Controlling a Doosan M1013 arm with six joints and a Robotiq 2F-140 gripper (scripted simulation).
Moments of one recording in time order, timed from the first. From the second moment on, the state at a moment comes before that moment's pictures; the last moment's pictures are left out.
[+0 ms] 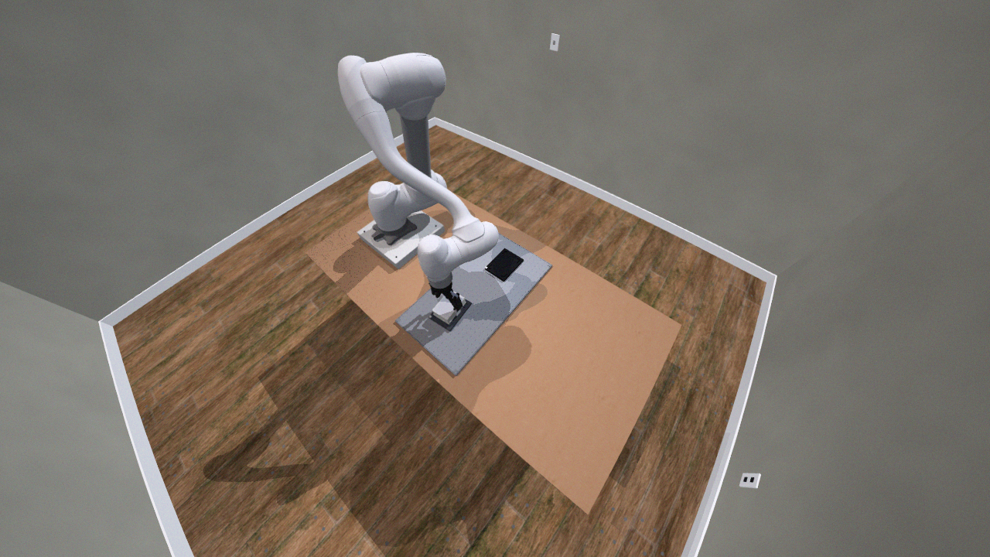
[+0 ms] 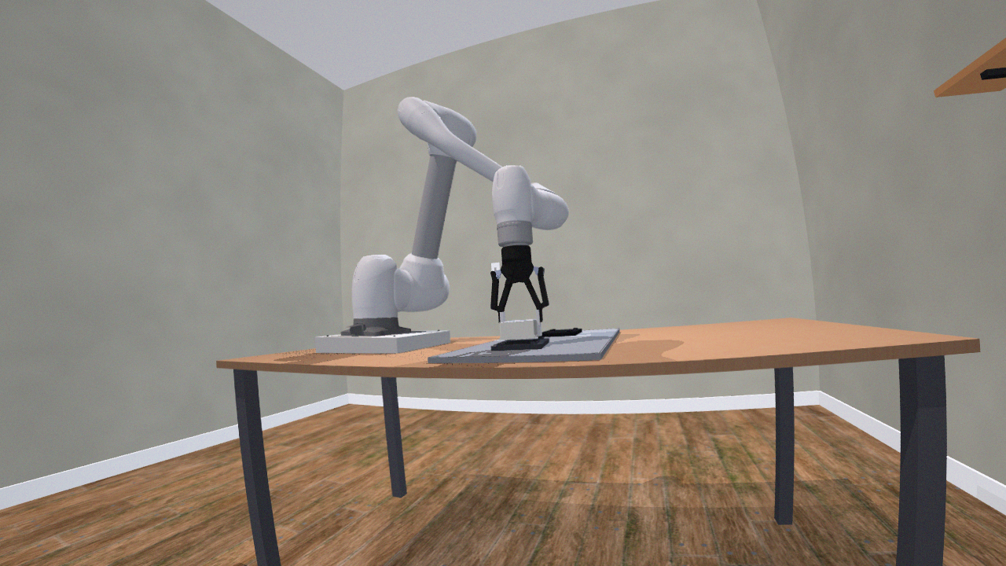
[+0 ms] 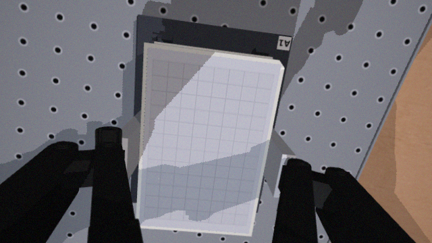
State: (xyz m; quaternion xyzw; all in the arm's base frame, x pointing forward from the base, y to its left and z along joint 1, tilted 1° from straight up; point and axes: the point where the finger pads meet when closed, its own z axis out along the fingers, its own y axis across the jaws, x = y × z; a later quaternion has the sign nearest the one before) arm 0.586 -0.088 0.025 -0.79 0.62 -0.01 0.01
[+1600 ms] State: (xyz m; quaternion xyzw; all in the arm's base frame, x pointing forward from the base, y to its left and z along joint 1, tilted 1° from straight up) arm 0.586 -0.088 0.019 -0.79 0.62 -0.01 0.01
